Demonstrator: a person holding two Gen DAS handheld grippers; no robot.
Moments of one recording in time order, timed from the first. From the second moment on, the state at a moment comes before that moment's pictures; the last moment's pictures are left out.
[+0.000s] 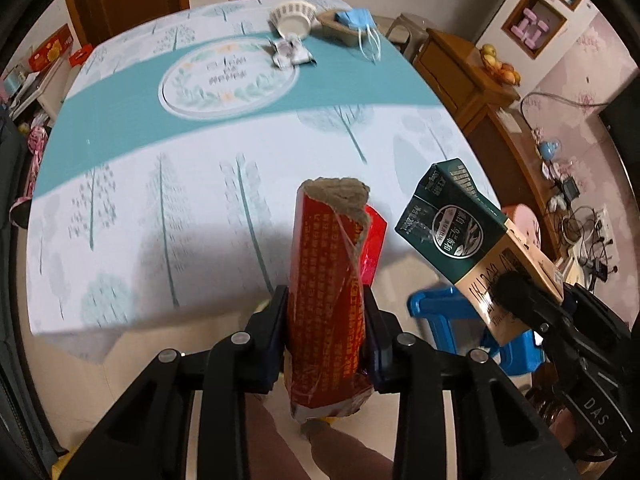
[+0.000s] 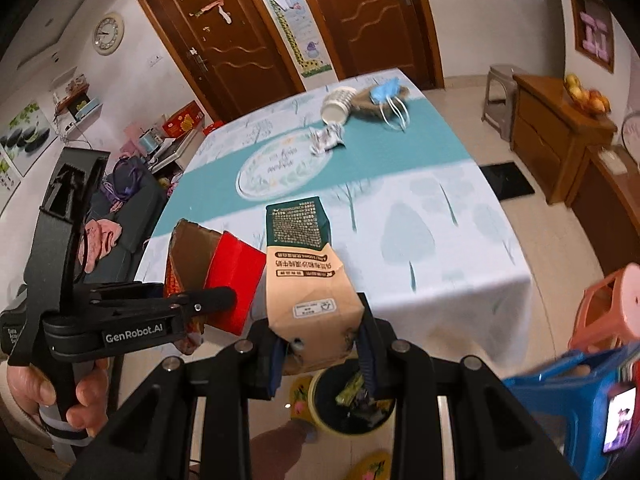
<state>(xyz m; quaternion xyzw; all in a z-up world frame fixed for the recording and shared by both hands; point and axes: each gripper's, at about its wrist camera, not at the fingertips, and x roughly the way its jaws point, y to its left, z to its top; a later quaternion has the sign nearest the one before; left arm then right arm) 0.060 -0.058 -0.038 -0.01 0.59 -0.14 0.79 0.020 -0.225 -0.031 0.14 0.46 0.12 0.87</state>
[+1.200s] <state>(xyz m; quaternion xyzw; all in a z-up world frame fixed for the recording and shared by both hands) 0.014 -0.083 -0.407 0.10 0.67 -0.17 0.72 -0.010 -0.190 -0.445 0.22 0.62 0.02 0.75</state>
